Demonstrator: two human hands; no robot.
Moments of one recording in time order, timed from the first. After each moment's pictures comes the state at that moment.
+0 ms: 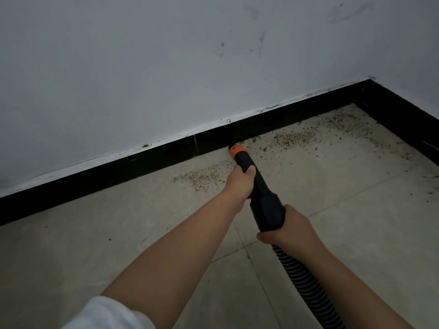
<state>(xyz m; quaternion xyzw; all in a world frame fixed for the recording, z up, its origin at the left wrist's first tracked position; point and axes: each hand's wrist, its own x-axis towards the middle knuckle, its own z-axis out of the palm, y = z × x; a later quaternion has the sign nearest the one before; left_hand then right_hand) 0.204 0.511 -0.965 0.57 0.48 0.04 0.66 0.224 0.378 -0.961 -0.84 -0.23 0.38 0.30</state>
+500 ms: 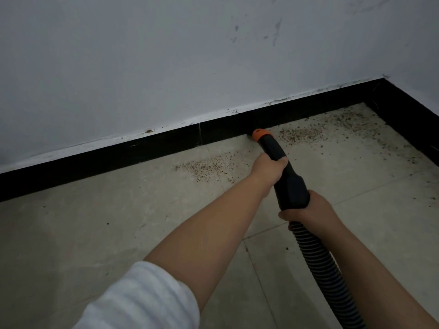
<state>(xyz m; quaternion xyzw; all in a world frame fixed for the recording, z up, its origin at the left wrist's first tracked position) 0.231 0.492 -0.949 0.56 0.45 0.04 0.69 0.261 0.375 -0.960 -0.83 -0.16 0.39 0.35</state>
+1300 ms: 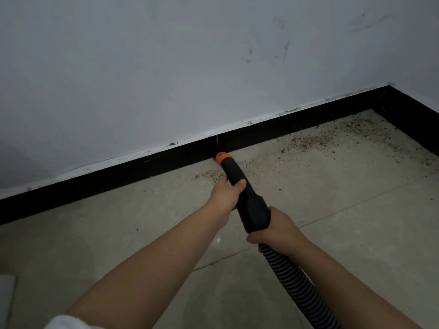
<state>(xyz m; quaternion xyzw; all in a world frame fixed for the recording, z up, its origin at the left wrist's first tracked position) 0.121 0.525 -0.953 0.50 0.50 0.11 0.70 0.179 0.409 -0.959 -0.77 -0.26 0.47 0.33</state>
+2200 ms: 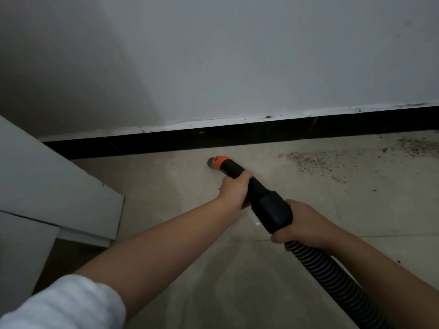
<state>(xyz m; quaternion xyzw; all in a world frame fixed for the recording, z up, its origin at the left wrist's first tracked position) -0.038 0.564 -0.955 0.33 0.63 0.20 0.68 0.074 0.467 -0.944 -0.70 -0.44 0.53 0.18</state>
